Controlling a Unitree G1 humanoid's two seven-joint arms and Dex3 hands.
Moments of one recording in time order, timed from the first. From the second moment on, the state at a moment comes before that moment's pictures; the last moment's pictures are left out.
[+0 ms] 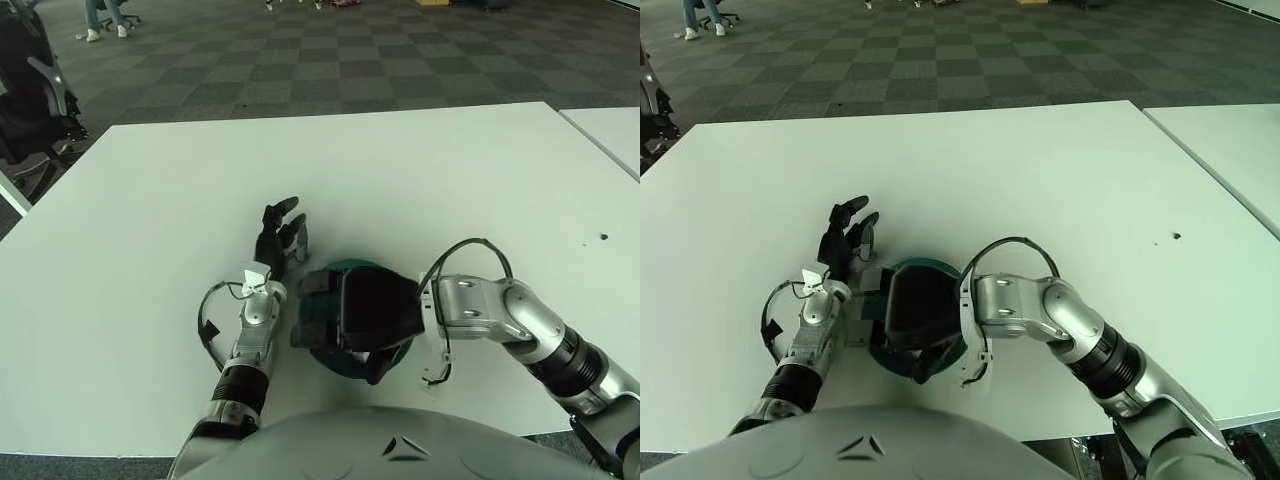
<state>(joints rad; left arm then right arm) -0.06 -0.10 0.00 0.55 -0.08 -0.28 -0.01 -0.28 -0.57 0.59 -0.43 -0.86 -0.78 0.51</state>
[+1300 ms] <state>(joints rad) 0.22 -0.10 -0.12 0.14 0.08 -0.06 0.16 0.01 -0.56 0.35 -0.32 -0.43 -0.58 0.37</state>
